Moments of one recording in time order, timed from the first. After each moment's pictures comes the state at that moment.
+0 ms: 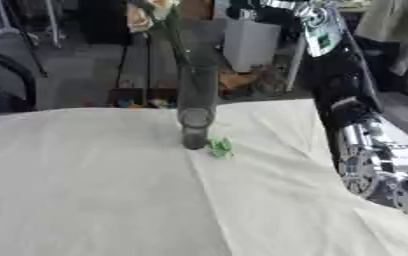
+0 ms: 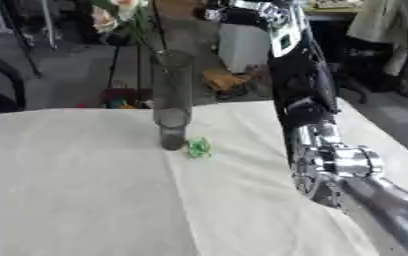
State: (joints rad) left arm -0.22 0.24 0.02 -1.53 0.17 -0.23 -0.16; right arm -1.11 -0.58 -0.47 -0.75 0.84 -0.36 0.64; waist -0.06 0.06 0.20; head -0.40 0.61
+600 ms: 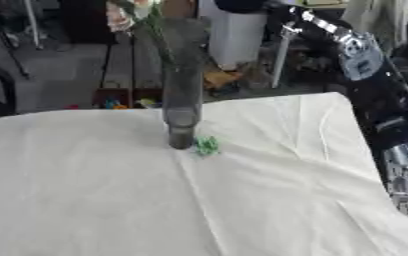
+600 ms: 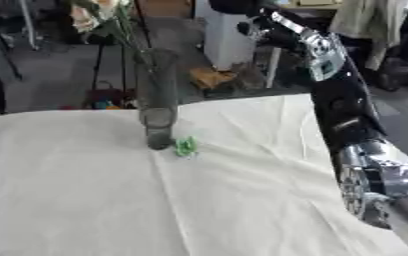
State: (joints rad) left arm -0.22 0.26 0.03 -1.53 0.16 -0.24 -0.15; right arm -0.97 -0.67 -0.36 -0.72 0.54 -0.54 0.46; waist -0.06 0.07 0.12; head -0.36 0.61
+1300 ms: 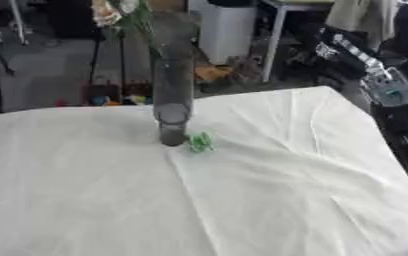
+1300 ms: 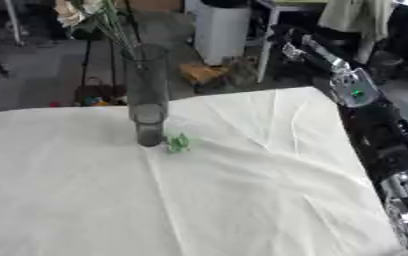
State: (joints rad) left arm -0.22 0.27 0.02 -1.52 0.16 -0.24 -0.15; right arm -0.82 -0.74 -0.13 -0.68 0.01 -0.69 0.47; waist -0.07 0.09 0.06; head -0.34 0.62
